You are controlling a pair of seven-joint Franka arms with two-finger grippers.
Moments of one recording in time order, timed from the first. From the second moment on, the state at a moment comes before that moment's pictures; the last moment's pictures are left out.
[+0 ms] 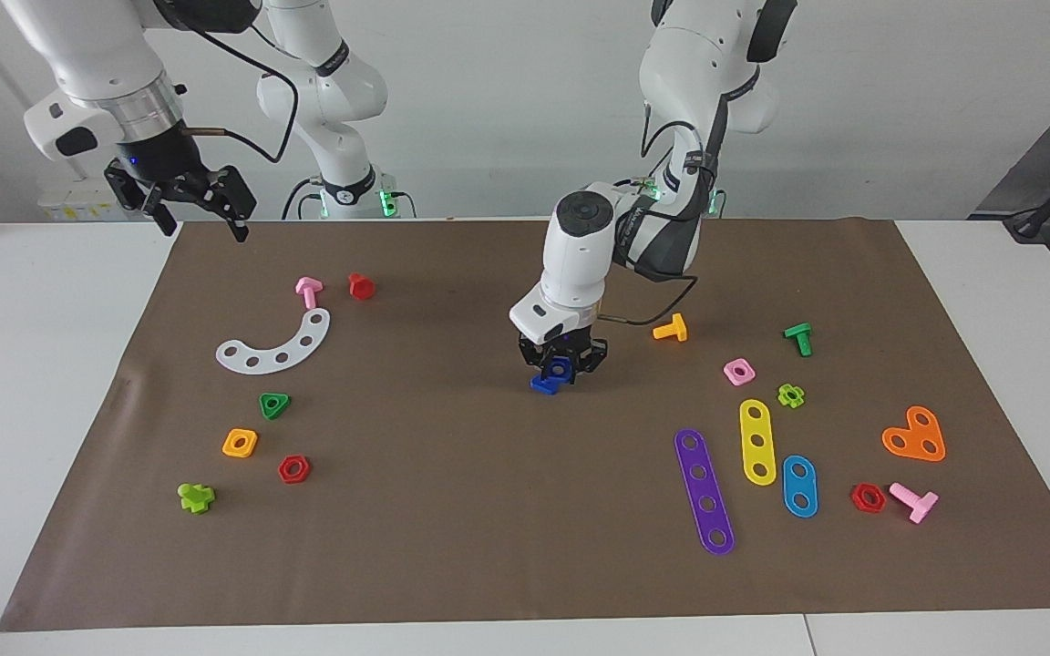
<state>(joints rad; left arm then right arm) -0.61 0.41 -0.04 -1.72 0.03 2.24 -0.44 0.08 -0.03 -0.11 -1.54 -0.02 1.52 0.11</state>
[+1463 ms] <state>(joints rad) -0.63 0.41 -0.04 -1.76 0.03 2.29 -0.46 0.07 -0.03 -0.10 -1.55 -0.02 1.52 0.11</state>
